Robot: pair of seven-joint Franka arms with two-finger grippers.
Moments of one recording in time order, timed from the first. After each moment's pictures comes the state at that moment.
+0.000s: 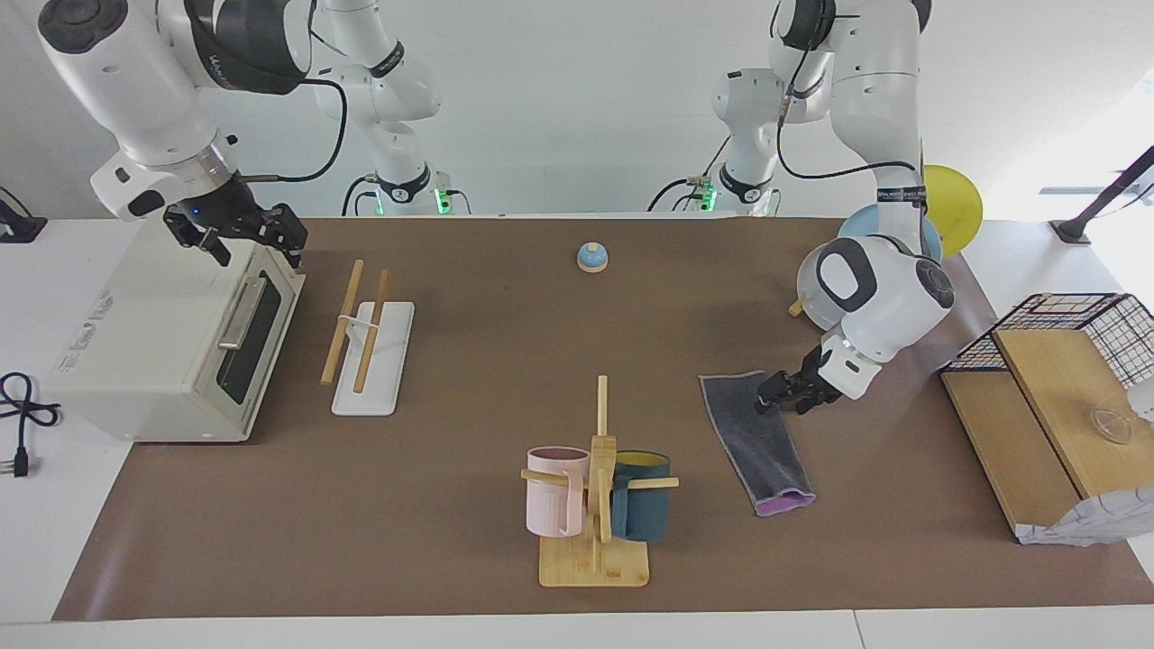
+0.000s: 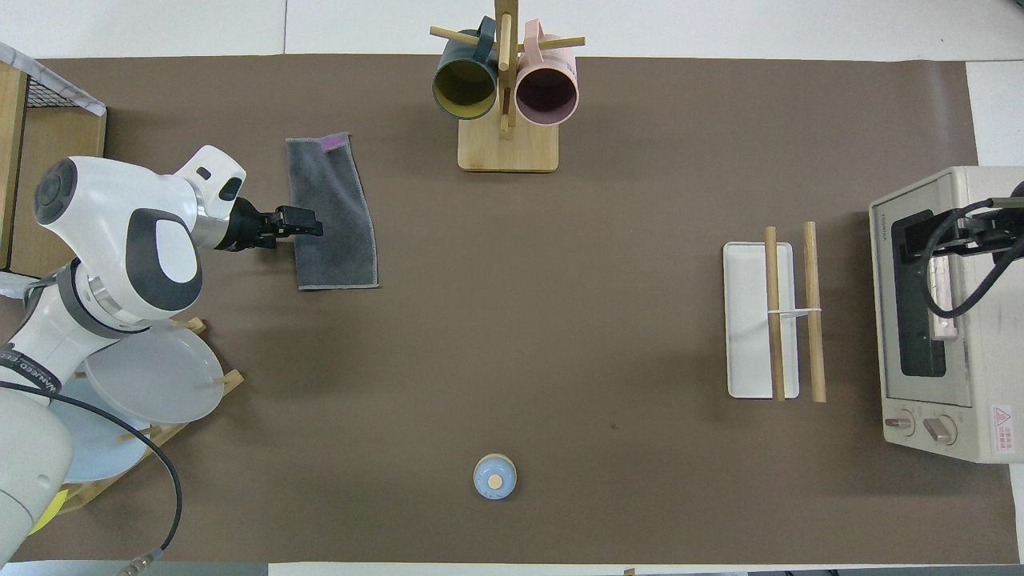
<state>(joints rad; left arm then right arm) -0.08 0.37 -0.04 -1.95 -0.48 2.37 0.15 0.01 0.01 -0.07 -1.63 -0.03 1.56 -0.03</state>
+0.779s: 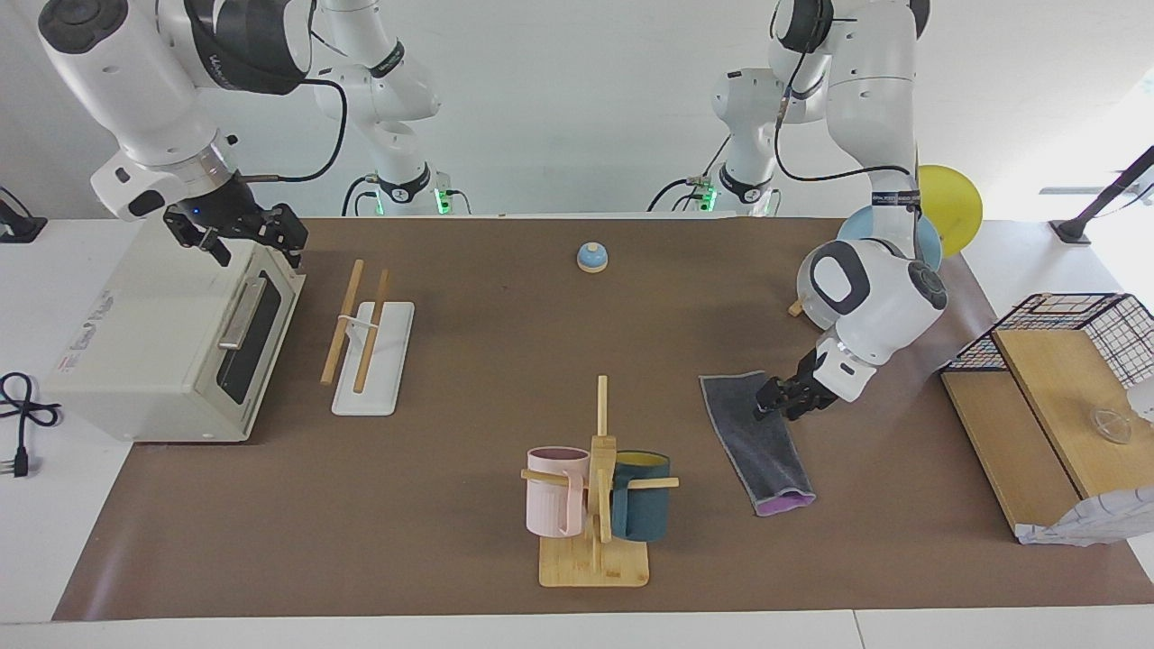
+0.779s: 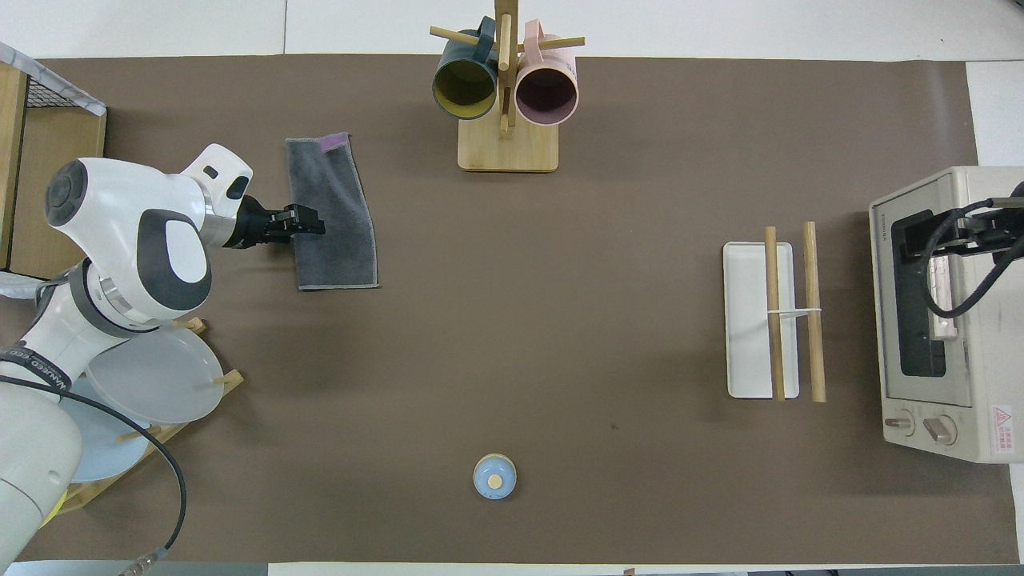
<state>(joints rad) -0.09 0.38 -0.05 -1.95 -0.49 2.40 0.15 0.01 0.01 -0.07 -1.63 -0.03 1.56 -0.03</state>
